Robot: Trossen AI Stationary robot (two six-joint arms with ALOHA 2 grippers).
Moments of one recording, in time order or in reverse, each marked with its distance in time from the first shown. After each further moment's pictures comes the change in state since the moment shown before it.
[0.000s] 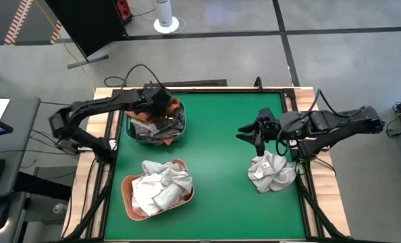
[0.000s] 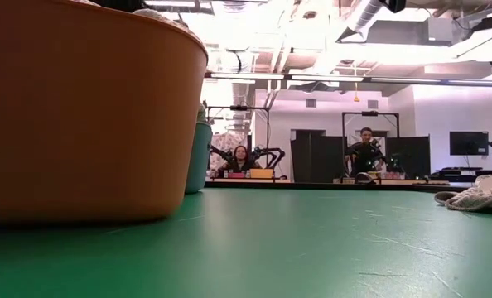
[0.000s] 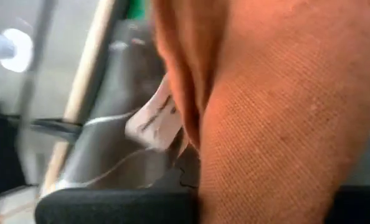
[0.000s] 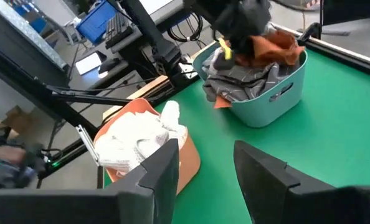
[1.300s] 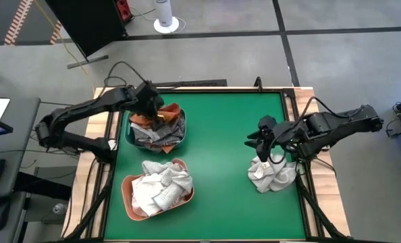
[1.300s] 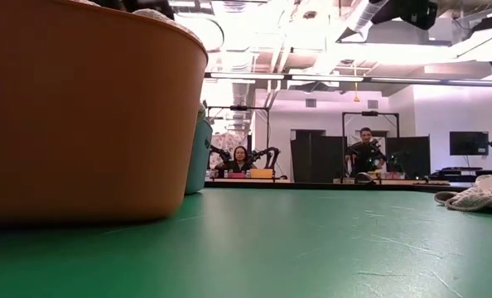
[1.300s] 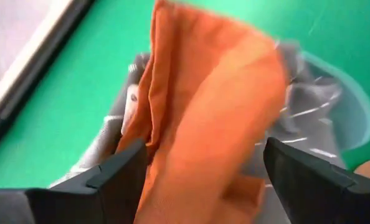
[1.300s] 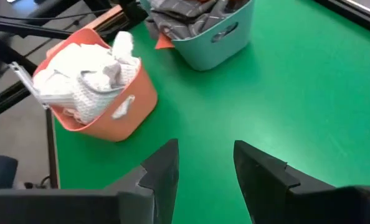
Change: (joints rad) left arm 0.009 -0.200 -0.003 -0.078 0.312 -0.196; right arm 0.050 0.000 0.000 -0.314 0.020 0.077
